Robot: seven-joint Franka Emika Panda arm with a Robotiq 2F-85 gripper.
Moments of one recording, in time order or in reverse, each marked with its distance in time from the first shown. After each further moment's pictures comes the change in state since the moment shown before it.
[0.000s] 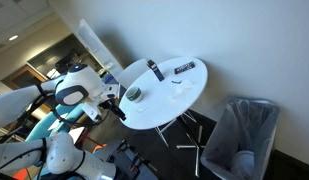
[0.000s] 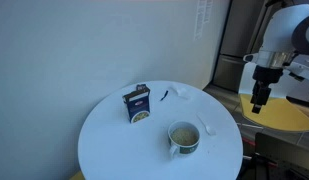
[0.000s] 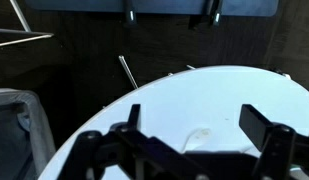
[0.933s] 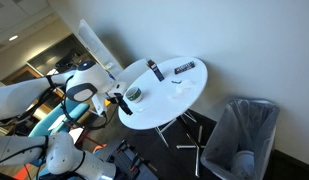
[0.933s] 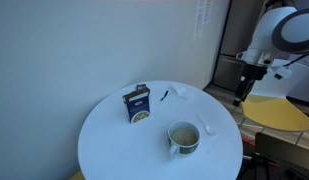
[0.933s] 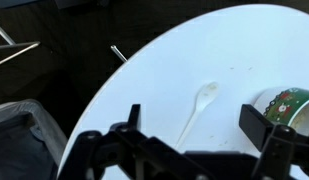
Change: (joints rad) arm -0.013 0.156 0.012 0.076 0.140 0.126 0.169
